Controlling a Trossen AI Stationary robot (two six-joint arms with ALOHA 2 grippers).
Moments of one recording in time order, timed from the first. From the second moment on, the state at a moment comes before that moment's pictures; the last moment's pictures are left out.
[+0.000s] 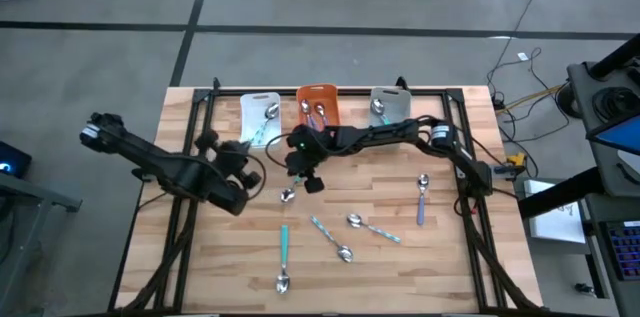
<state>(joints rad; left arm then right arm) -0.43 1.20 1.05 -1.27 -1.11 -1.00 -0.16 2.23 1.69 -0.25 -0.35 -0.48</state>
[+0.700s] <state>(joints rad) -0.43 1.03 0.93 -1.26 -1.35 -0.96 -0.16 2.36 1.81 -0.43 -0.28 -0.56</state>
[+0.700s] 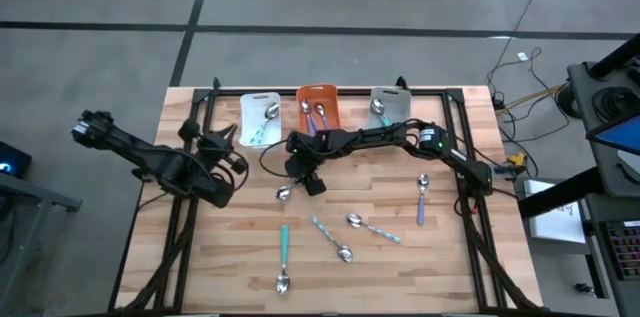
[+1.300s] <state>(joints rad) -0.43 0.94 0.84 -1.26 -1.38 -1.01 -0.16 2.45 1.97 -0.58 -0.30 -0.45</state>
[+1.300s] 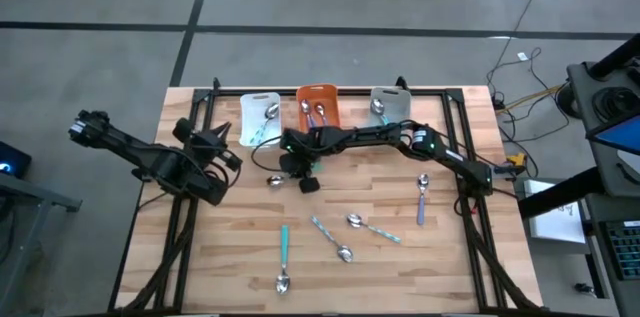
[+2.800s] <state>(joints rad) -0.43 0.96 0.76 -1.24 -1.26 -0.91 -0.71 1.63 1.24 -0.61 0.15 0.54</state>
